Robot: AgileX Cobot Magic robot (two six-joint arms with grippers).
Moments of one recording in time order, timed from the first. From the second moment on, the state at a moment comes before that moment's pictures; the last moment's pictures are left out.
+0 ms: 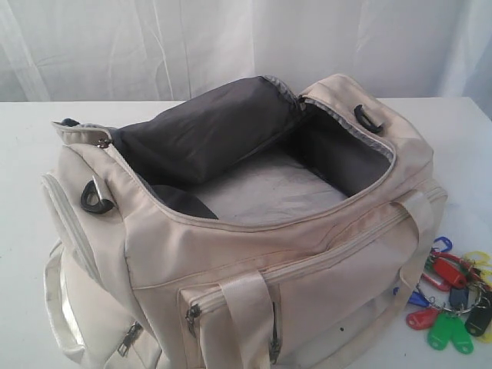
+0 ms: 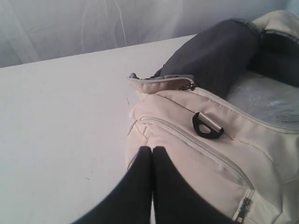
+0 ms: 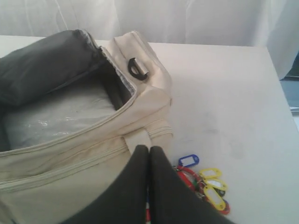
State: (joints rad) left arm -0.13 0.36 -0.92 -0.18 1.04 0.16; right arm 0.52 0.46 -0.92 -0.20 1.01 0.29
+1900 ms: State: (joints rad) left arm 0.07 0.03 -0.85 -0.15 1.05 0.20; right arm 0.52 0.36 -0.92 -0.08 0.95 0.24
